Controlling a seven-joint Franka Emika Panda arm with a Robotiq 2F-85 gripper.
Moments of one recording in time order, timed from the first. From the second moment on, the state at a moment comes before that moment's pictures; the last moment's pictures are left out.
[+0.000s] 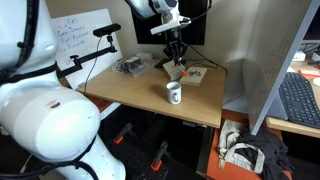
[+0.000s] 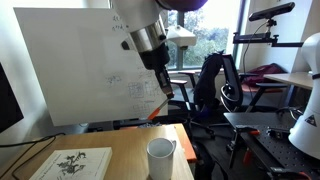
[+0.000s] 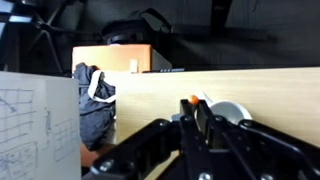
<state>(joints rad) 0.07 0.23 0.00 -1.93 -0.26 1.84 0.08</state>
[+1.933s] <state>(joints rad) 0.06 0.45 -0.21 -2.15 -0.20 2.63 0.36</state>
